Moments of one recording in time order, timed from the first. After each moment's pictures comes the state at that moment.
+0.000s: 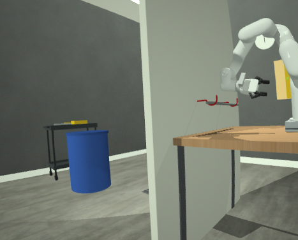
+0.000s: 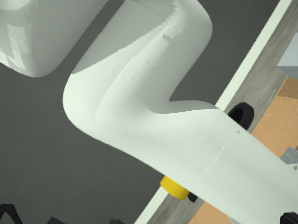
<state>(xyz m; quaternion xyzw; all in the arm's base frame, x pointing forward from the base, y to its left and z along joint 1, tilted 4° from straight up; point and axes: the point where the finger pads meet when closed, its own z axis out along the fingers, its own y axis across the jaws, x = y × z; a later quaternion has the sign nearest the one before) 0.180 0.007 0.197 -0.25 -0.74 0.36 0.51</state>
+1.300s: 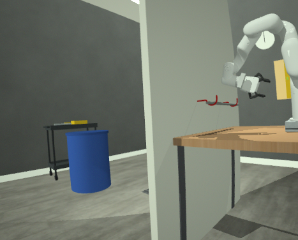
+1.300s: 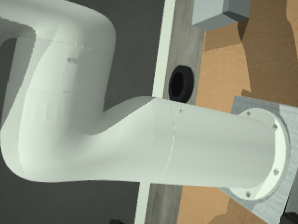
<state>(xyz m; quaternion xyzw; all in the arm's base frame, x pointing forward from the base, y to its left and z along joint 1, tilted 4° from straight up) 0.183 0.009 0.195 -0.45 -0.70 0.41 0.38</state>
